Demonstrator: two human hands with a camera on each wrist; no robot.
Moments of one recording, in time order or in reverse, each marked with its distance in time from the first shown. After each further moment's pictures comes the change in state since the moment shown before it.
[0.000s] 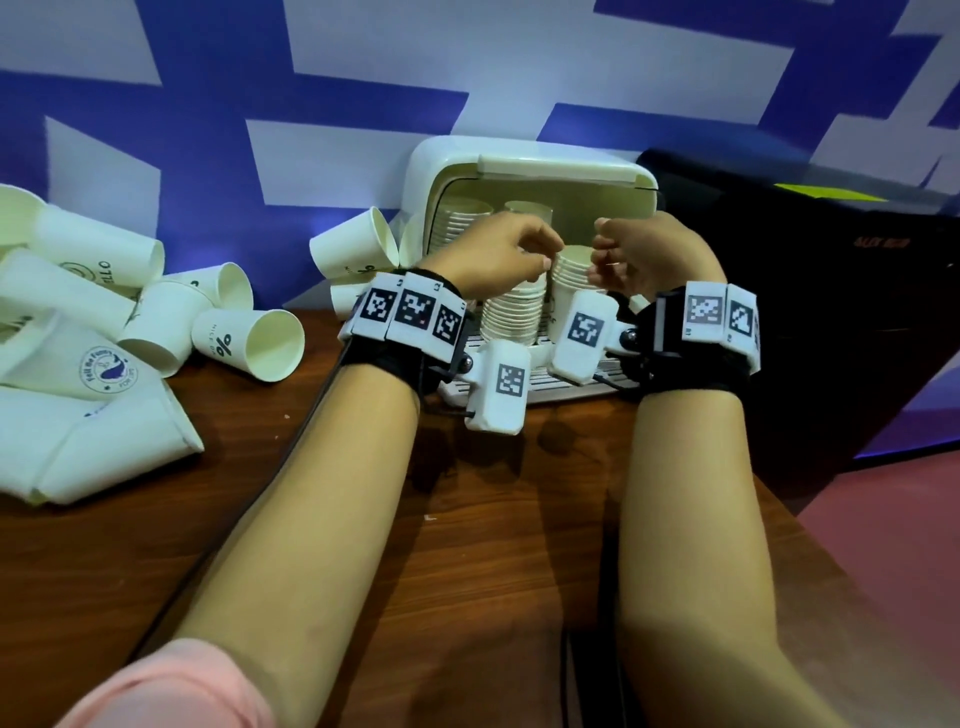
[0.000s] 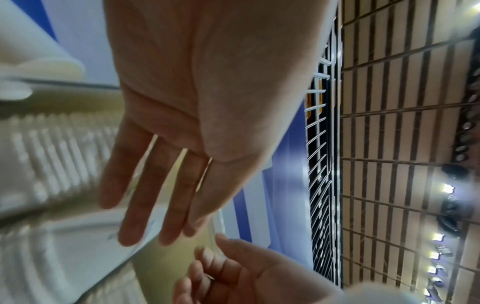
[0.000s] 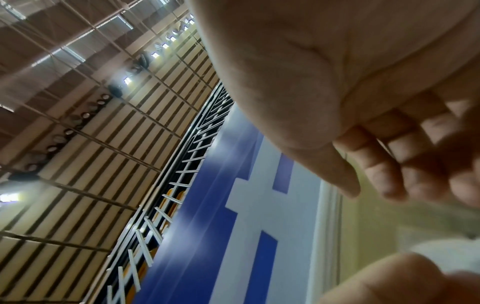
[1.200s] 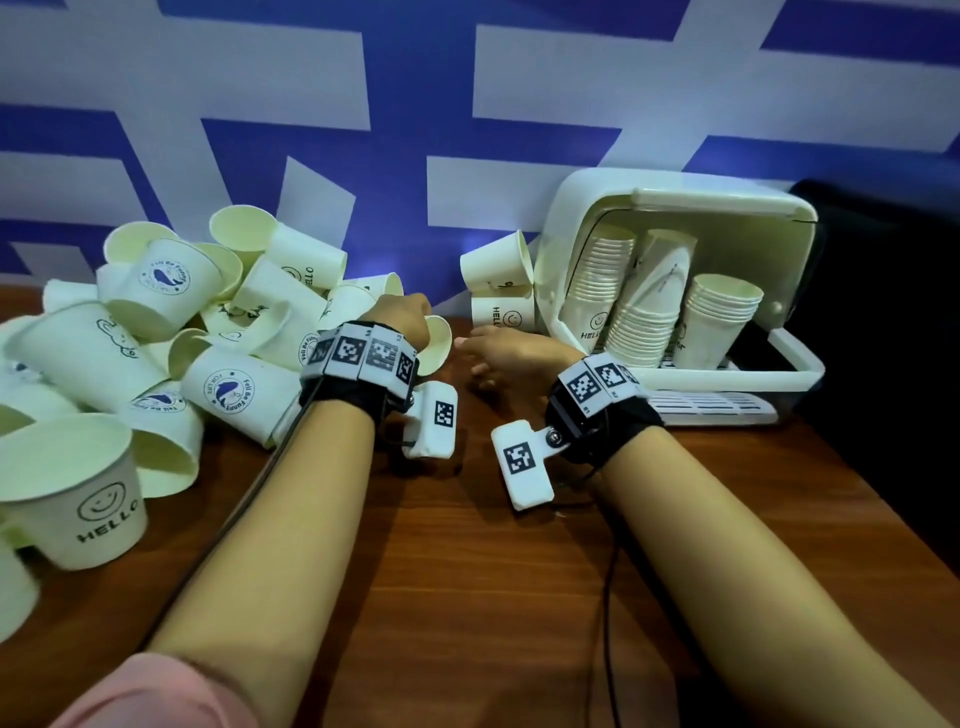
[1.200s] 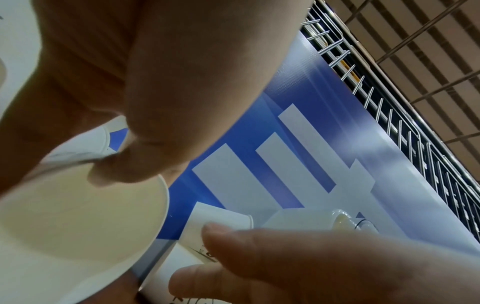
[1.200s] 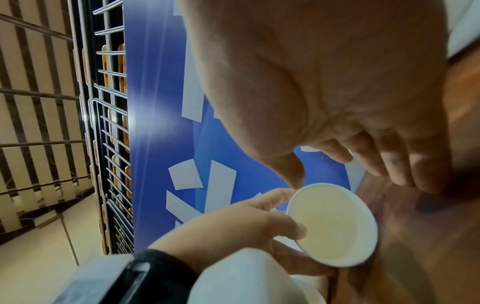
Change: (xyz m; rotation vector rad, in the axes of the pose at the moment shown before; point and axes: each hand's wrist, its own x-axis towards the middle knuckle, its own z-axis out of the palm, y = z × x) left_hand -0.123 -0.117 -0.091 0.591 0.083 -0.794; right_hand -0.078 0.039 0.219 -0.372 -0.720 0.023
